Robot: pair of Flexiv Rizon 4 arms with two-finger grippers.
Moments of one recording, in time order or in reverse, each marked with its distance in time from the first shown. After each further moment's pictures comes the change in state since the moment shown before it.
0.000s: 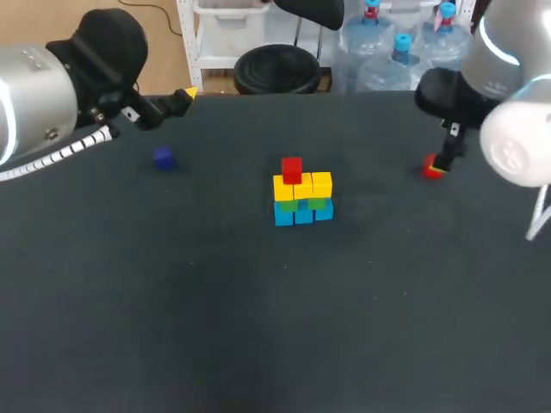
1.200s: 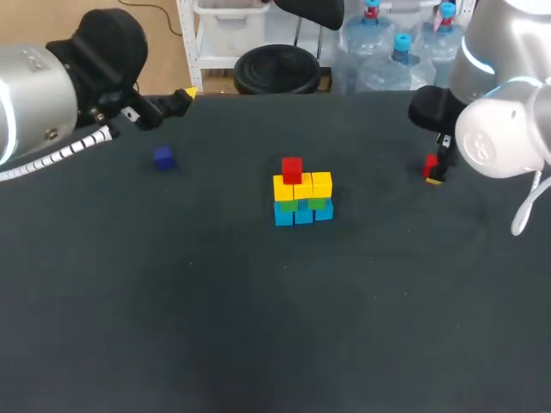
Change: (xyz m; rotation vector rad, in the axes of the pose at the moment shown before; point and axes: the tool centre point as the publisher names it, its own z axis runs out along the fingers) left arm 0.000 0.000 0.000 0.000 0.000 0.000; right arm 0.014 -0.013 0.059 -0.071 0.058 0.007
